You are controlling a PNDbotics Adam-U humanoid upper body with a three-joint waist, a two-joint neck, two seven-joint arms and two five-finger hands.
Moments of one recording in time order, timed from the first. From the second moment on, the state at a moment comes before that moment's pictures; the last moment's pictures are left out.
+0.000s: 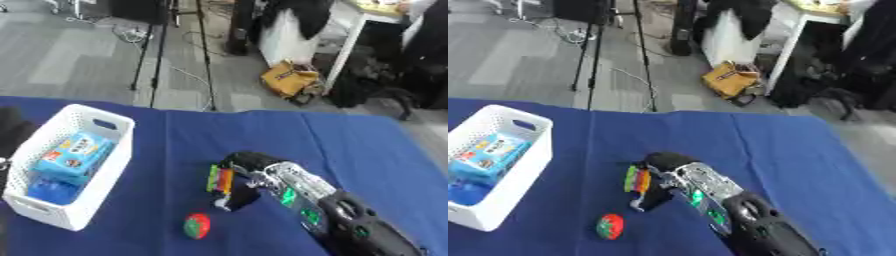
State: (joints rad) left arm -0.57 -0.01 -0.27 -1.99 0.03 -0.44 -0.01; right arm -0.87 -0.59 0.36 -1.32 0.87 0.22 0.47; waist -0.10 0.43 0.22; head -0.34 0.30
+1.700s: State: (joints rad) left arm -0.56 -0.01 -0.28 -1.99 0.04 -0.44 -0.03; right arm -0.87 -0.61 0.36 -1.34 0.90 0.22 0.51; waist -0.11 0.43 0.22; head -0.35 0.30
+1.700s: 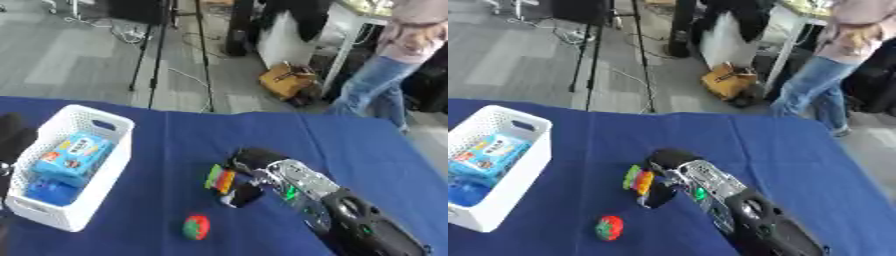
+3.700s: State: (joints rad) left arm -0.55 -0.03 -0.29 -1.99 0.05 -0.44 -0.05; right arm -0.88 -0.61 0.36 -1.34 0.89 0.27 0.49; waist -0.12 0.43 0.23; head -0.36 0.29
